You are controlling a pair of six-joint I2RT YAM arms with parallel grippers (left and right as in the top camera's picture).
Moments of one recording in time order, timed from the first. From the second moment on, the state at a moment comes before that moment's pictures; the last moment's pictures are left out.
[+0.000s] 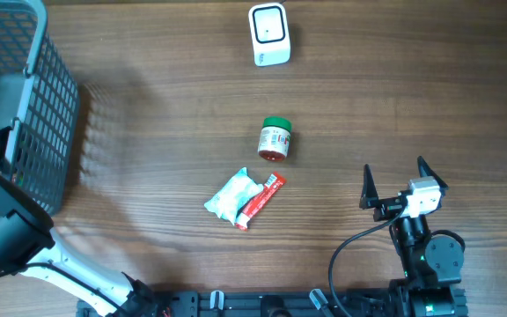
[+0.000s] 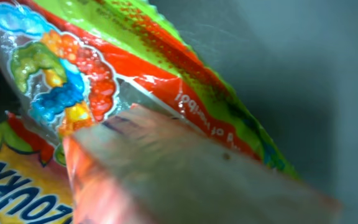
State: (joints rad) left arm 0.74 2.08 1.50 -0.66 -0.14 0.16; right arm 0.07 0.02 0.01 0.00 -0.05 -0.08
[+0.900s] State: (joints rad) left arm 0.65 1.45 1.73 -0.73 -0.17 -0.04; right arm 0.07 0.02 0.01 0.00 -0.05 -0.08
